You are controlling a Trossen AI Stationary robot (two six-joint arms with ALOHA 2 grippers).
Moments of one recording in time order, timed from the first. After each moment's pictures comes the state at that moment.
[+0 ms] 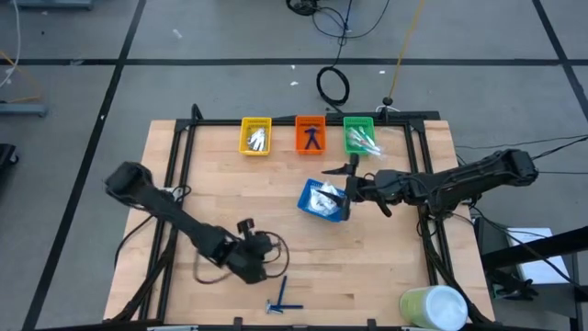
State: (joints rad) left arm -0.57 1.68 1.10 -0.53 -0.45 -0.72; right arm 0.14 1.17 0.72 0.31 0.36 -0.28
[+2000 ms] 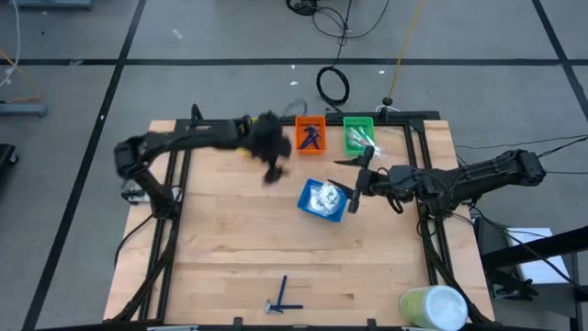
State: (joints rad) left arm 0.36 1.64 1.31 -0.57 0.33 0.25; right arm 0.14 1.05 0.72 0.20 0.48 -0.31
